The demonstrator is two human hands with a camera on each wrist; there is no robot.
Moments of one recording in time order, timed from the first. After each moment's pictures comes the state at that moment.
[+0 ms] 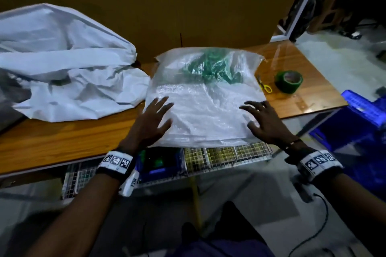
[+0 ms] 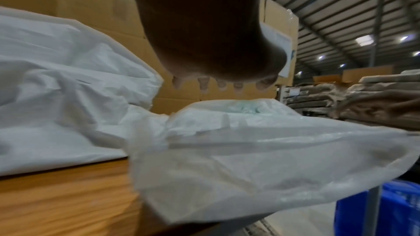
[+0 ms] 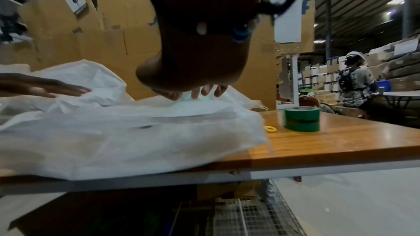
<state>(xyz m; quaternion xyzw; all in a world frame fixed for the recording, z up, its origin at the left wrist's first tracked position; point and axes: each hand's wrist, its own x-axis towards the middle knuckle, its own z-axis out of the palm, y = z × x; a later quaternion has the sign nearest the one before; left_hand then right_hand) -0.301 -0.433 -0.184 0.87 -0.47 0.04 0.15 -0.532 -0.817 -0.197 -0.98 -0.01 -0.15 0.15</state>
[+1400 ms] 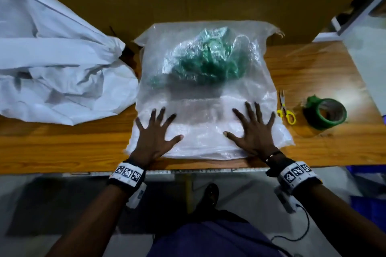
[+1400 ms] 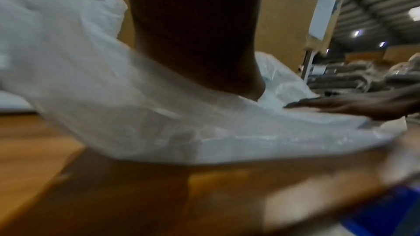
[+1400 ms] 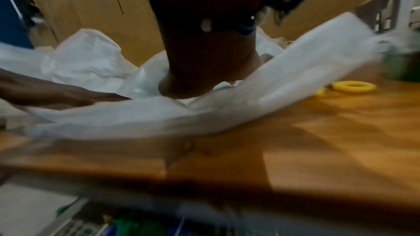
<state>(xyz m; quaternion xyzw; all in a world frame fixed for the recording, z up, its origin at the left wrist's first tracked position) -0.239 -0.555 -0.281 0.95 -0.29 -0.09 0.04 -0.371 -0.897 -0.294 -0.99 0.11 0.00 0.11</state>
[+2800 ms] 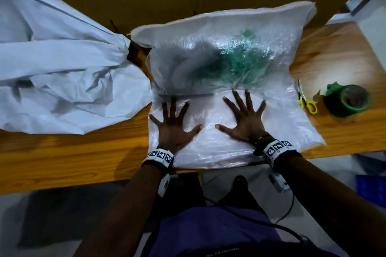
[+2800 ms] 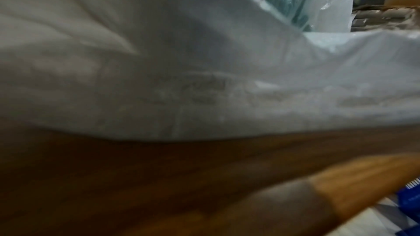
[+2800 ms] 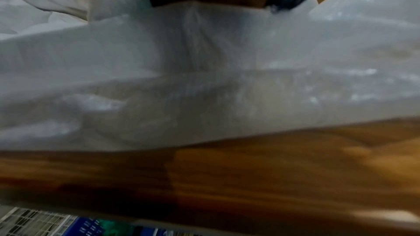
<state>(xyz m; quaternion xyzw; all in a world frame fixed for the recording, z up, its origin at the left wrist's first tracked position) -0.202 -0.562 -0.313 0.96 -0.26 -0.06 0.09 -0.303 -0.828 -0.315 -0.99 0.11 0.03 0.12</state>
